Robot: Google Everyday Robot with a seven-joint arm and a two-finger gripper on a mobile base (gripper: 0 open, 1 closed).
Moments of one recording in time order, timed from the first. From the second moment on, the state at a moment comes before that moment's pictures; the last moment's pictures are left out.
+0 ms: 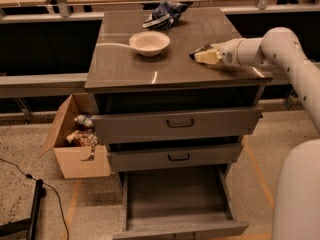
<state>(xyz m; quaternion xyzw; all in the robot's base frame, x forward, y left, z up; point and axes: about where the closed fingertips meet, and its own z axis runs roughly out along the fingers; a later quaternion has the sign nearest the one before) 0.837 -0.186 0.835 -0.30 0.78 0.19 0.52</state>
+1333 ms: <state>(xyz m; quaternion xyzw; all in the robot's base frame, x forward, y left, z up) 0.703 -0.250 0.953 -0.36 0.70 0.24 0.56</state>
